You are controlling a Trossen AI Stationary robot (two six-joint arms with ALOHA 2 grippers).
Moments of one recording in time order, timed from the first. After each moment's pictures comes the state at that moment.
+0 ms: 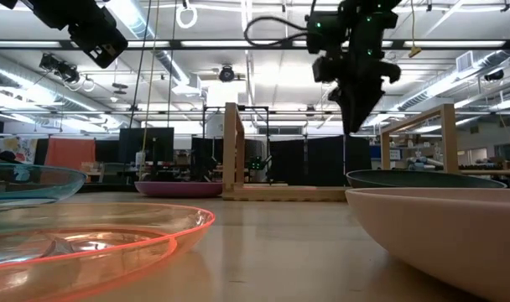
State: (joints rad) left arm -0.23 0.77 0.62 -0.34 0.05 -0.28; right arm -0.33 1.57 1.25 -1.03 -0.03 -0.39
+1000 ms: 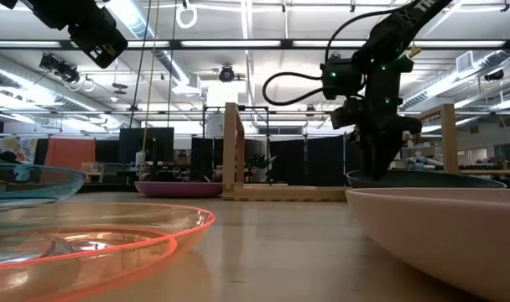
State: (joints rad) left arm -0.23 0.77 0.62 -0.34 0.05 -0.28; right arm -0.43 1.57 0.94 -0.75 -0.05 -0.42
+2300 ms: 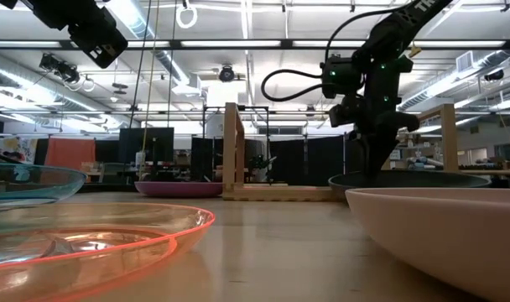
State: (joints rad) left arm -0.23 0.77 0.62 -0.34 0.05 -0.28; right arm -0.43 1.57 0.94 -0.73 -0.07 -0.42
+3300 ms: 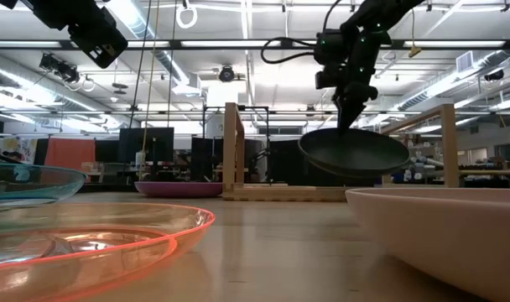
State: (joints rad) left arm -0.23 0.77 0.62 -0.34 0.05 -0.28; right arm -0.63 1.57 1.30 -0.91 0.01 -0.55
